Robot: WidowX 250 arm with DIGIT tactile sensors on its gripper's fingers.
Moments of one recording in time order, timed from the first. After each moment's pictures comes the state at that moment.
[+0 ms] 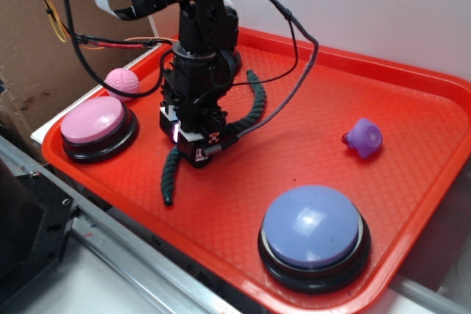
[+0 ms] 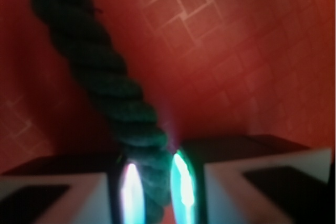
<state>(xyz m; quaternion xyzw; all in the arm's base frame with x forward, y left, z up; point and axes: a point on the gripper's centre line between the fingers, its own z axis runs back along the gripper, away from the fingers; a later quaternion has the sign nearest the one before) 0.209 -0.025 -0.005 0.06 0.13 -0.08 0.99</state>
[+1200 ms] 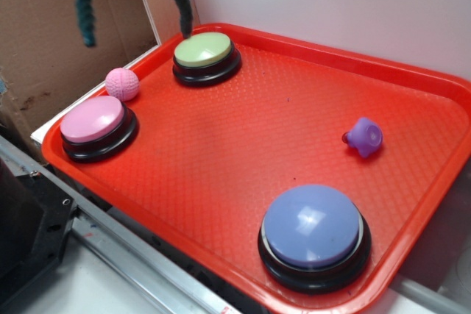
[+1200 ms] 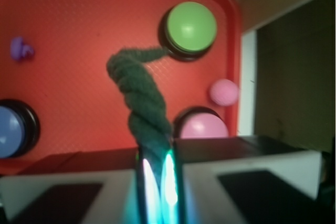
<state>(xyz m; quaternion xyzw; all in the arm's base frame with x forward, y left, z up) 0.189 -0.012 0.219 0.06 0.00 0.01 1.00</state>
